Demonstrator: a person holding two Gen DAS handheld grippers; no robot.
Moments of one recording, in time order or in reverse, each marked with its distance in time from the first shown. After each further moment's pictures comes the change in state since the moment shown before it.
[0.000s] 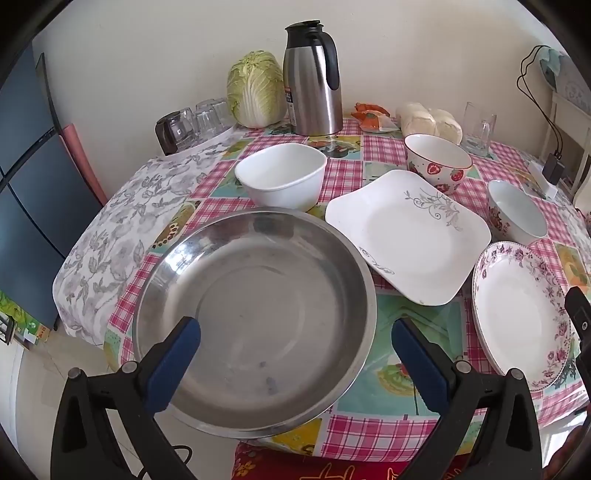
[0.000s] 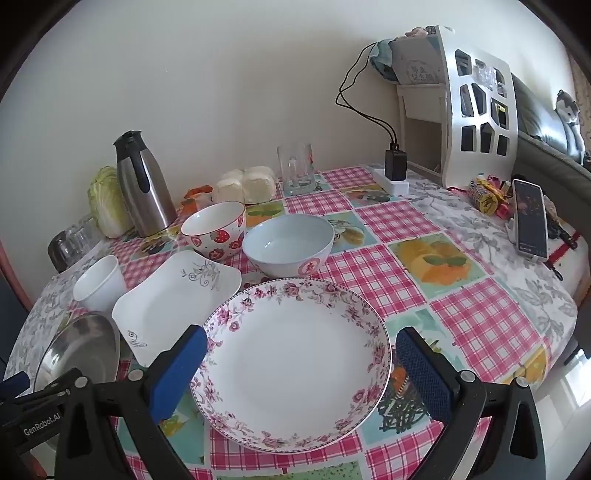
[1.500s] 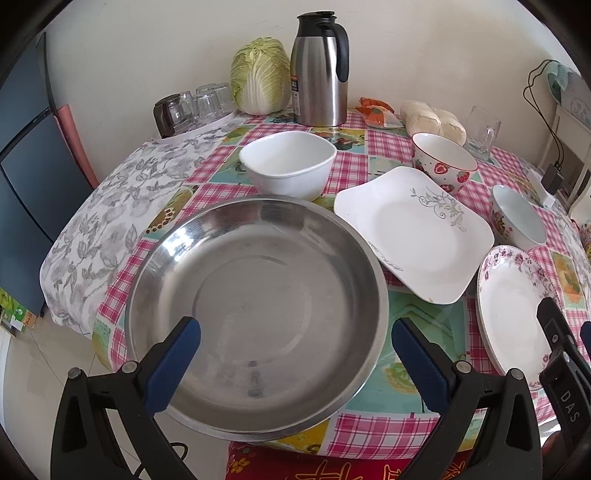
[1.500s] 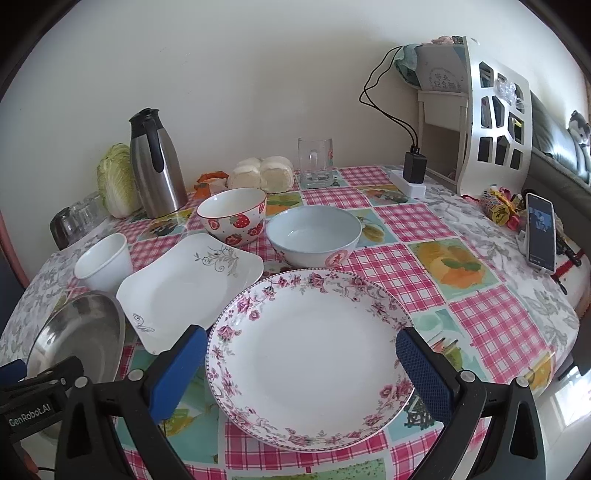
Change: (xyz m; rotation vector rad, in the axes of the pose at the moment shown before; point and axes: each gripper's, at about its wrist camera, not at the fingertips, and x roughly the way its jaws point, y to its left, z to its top) left arm 0.011 0.016 0.002 -0.048 0.024 -0.039; right arm 0.008 0.034 -0.012 -0.084 0.015 0.001
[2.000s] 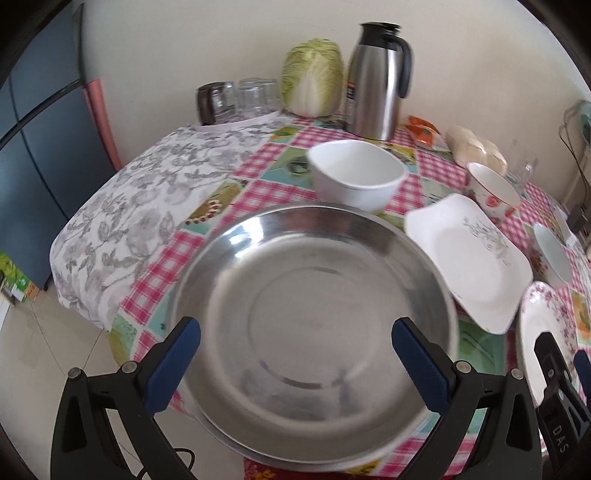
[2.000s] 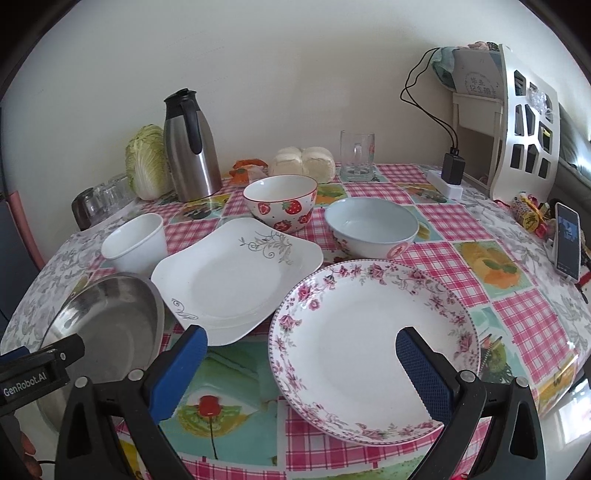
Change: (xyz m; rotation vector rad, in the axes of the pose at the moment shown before) left arm 0.014 0.061 0.003 -0.142 -0.054 0.046; right arm 0.010 0.051 -0.010 -0.056 0.023 0.088
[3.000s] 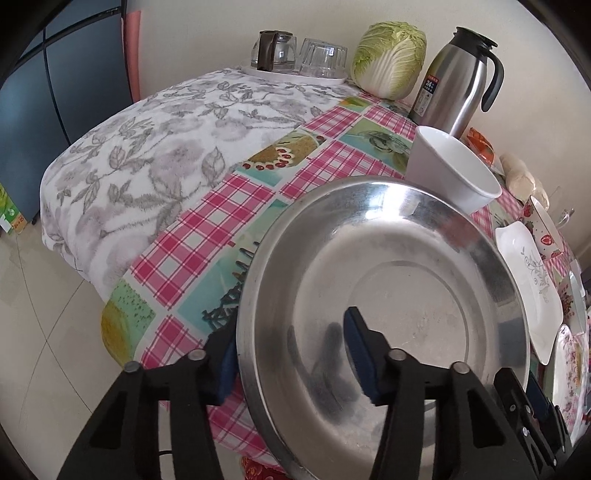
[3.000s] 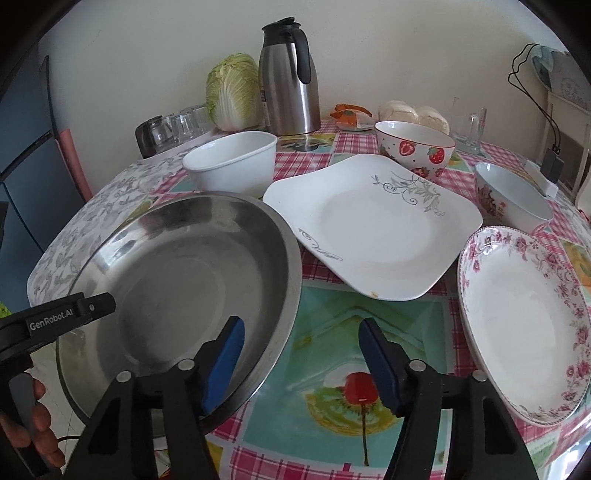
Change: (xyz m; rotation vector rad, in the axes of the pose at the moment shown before) left arm 0.061 0.080 -0.010 -0.190 0.137 -0.034; right arm 0.043 0.092 -0.031 -0.167 0.178 0.223
